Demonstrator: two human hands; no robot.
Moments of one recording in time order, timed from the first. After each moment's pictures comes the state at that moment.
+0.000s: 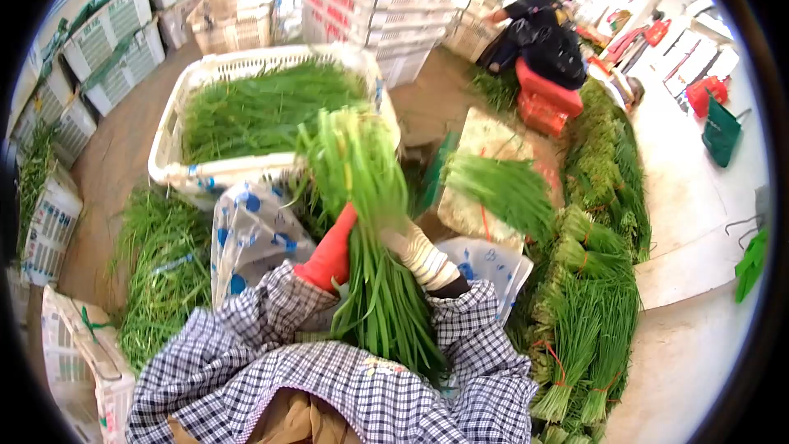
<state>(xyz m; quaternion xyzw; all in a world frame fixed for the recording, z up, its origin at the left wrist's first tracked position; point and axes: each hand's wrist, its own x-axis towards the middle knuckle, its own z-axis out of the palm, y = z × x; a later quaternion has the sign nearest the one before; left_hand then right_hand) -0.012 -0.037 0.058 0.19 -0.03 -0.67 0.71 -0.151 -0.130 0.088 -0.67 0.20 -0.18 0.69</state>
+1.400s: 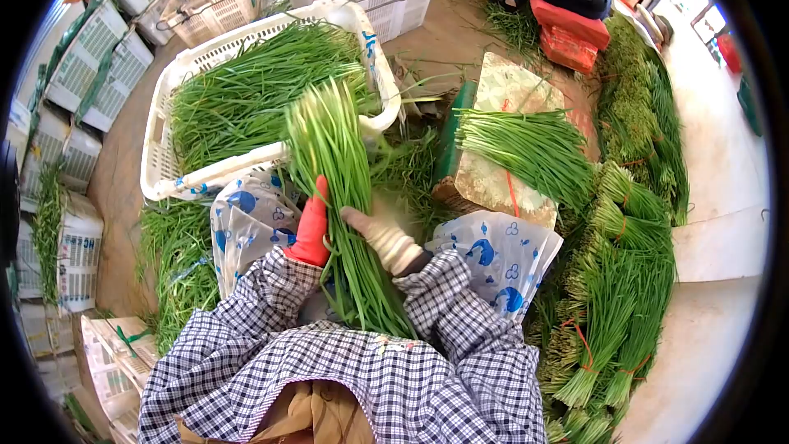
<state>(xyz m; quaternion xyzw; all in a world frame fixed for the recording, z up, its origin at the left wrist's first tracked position) 0.033 -0.063 -0.013 0.38 -0.06 -0.53 0.75 -0.090 -0.127 0.035 -0.34 0.31 -0.17 0.87</state>
